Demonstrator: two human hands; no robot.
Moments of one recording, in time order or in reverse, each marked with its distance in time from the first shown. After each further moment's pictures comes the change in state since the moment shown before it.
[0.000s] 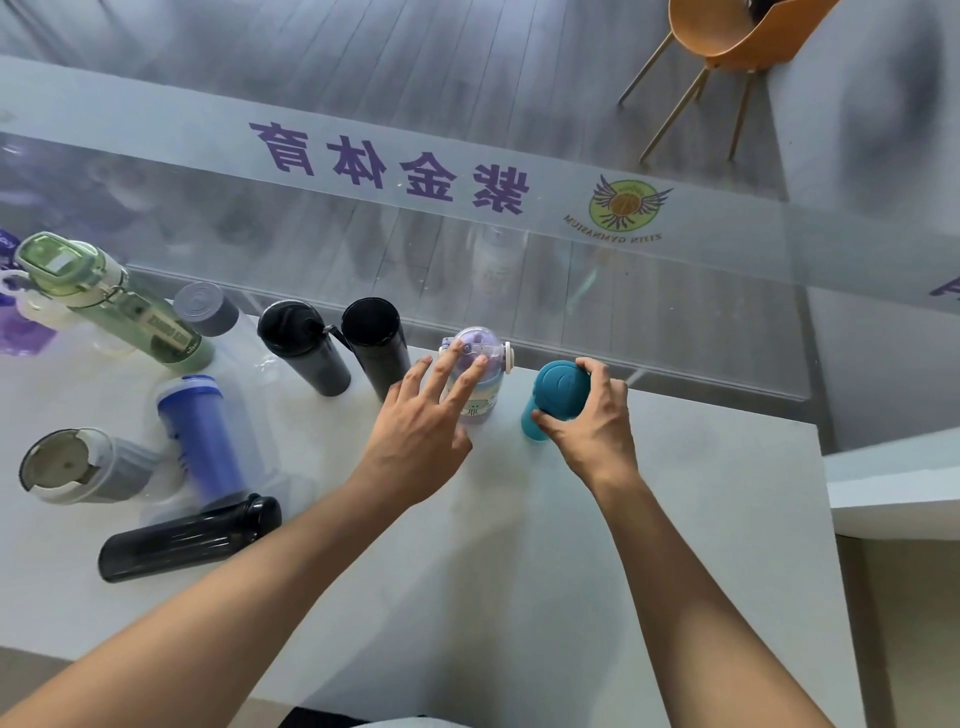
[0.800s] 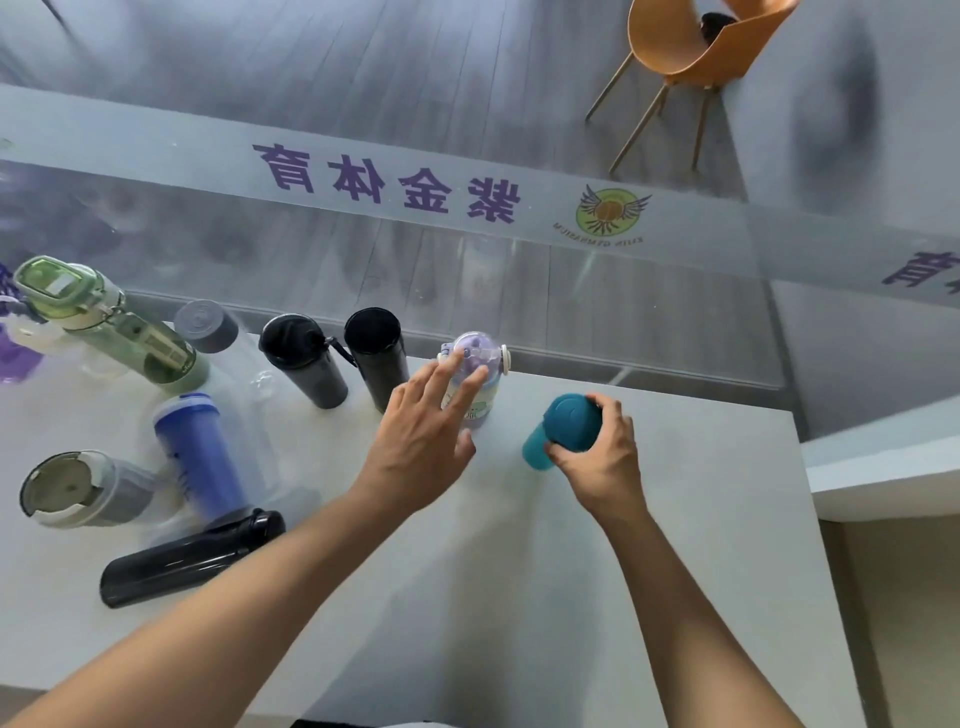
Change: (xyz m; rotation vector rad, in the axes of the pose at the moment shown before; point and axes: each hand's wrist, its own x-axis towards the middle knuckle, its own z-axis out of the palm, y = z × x) left_hand -0.009 -0.004 -0.008 -0.051 0.099 0.105; right_hand -0.045 0.014 -0.003 0.097 0.064 0.071
